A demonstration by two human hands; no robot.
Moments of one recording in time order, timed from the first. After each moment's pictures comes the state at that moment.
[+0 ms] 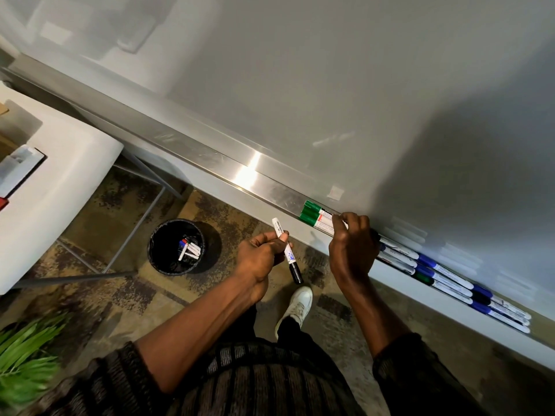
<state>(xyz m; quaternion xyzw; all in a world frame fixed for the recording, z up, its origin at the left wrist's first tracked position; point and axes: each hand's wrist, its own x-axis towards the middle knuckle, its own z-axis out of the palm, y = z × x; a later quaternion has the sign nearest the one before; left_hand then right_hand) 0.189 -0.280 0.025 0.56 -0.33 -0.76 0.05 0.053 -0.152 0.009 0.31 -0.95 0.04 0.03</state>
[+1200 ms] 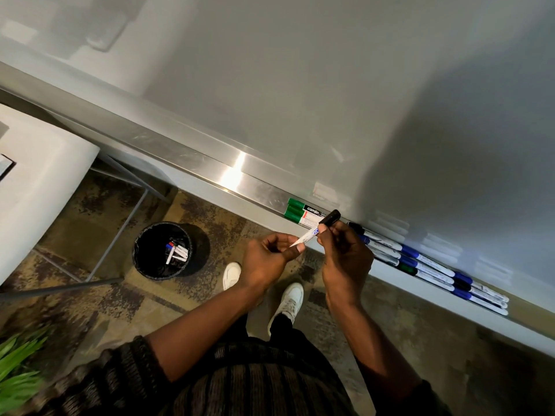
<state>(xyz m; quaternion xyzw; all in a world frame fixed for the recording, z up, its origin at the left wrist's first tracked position) 0.176 -0.254 0.028 0.43 -0.55 -0.72 0.03 0.095 -0.141 0.061 -0.02 -0.79 0.61 -0.12</state>
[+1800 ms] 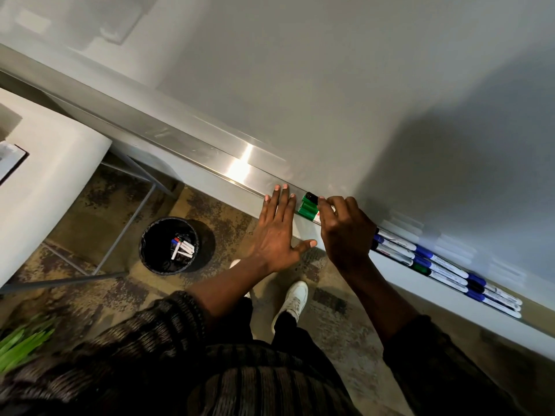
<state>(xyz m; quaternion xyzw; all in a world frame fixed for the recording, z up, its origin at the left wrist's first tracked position) 0.157 -0.293 -0.044 0.19 -0.95 -0.26 -0.02 0.041 -0.165 0.011 0.44 -0.88 0.02 0.20</state>
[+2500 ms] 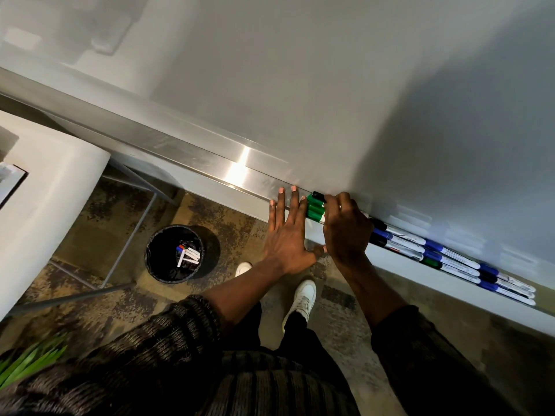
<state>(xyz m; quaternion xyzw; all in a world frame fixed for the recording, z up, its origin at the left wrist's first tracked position) 0.149 -0.293 -0.040 0.17 -0.94 -0.30 -0.05 0.050 -0.187 -0.008 0.32 -0.94 0.00 0.12</state>
